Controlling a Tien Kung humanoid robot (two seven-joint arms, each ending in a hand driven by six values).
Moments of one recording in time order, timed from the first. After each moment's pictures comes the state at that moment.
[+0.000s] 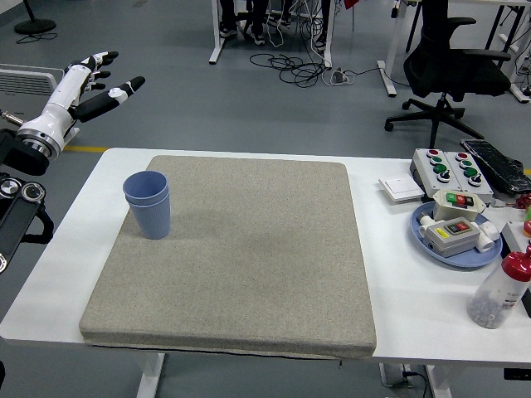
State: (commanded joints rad) left arm -0.74 0.32 -1.44 -1.10 1.51 -0.07 0.07; right arm 0.16 -0.10 1.28 0.18 -1.20 0.03 -0.26
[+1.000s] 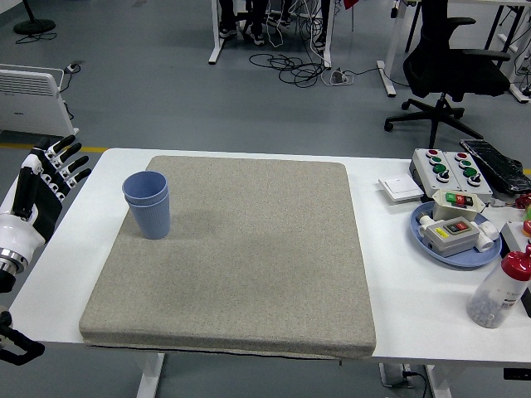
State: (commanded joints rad) left arm -0.20 0.20 -1.70 -1.51 0.97 -0.09 0.09; right arm 0.20 -0.11 1.31 0.18 -1.24 0.03 -0.25
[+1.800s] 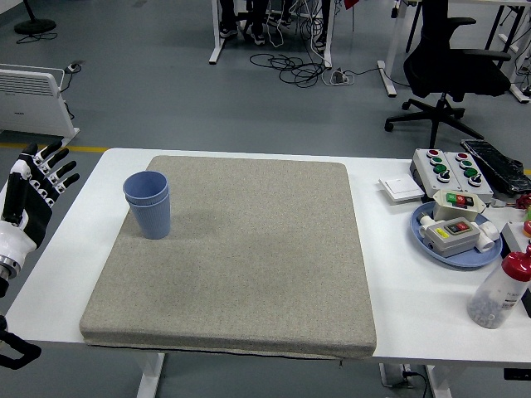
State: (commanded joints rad) left arm -0.19 0.18 -1.73 -1.50 0.98 -0.08 0.09; right arm 0.20 -0.11 1.30 0.18 -1.24 0.04 -0.25
